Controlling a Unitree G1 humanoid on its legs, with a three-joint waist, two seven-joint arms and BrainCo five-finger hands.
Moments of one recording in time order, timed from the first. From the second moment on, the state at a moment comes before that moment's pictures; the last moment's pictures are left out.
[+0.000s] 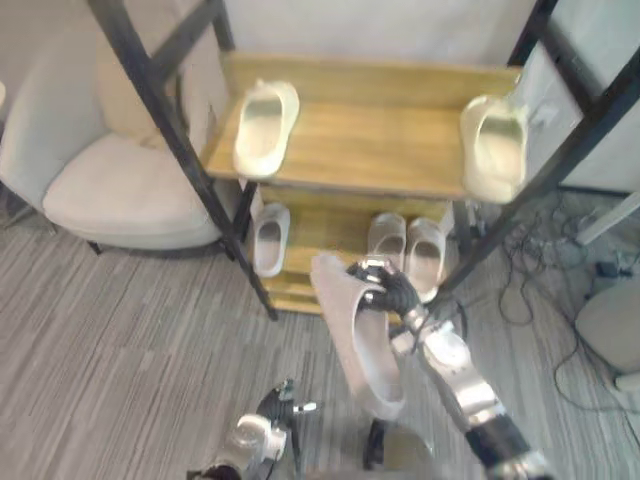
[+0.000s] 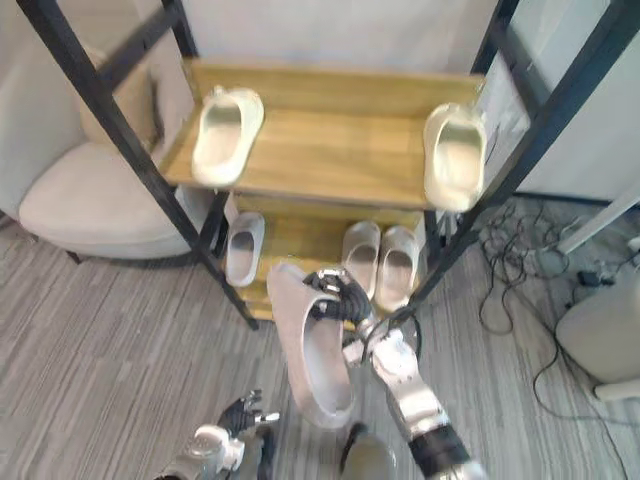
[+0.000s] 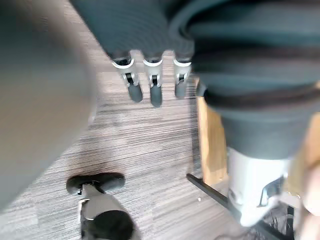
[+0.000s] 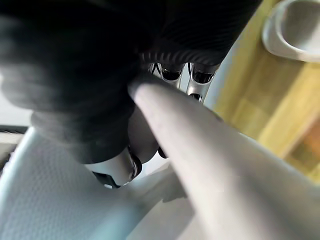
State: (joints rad) left arm -0.13 0.09 -0.26 1.06 -0.15 -0.18 -0.06; right arm -0.34 -0.34 0.30 0.20 0.12 -0.21 0.09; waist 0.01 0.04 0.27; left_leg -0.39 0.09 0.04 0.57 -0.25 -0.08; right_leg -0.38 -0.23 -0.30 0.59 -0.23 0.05
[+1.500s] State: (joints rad) left arm -0.26 0.10 -0.03 0.74 -0.34 -0.32 -0.01; right arm -1.26 -0.59 0.24 0.81 -0.04 -0.15 -0.26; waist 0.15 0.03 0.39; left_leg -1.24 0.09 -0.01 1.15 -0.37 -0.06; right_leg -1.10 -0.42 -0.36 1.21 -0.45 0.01
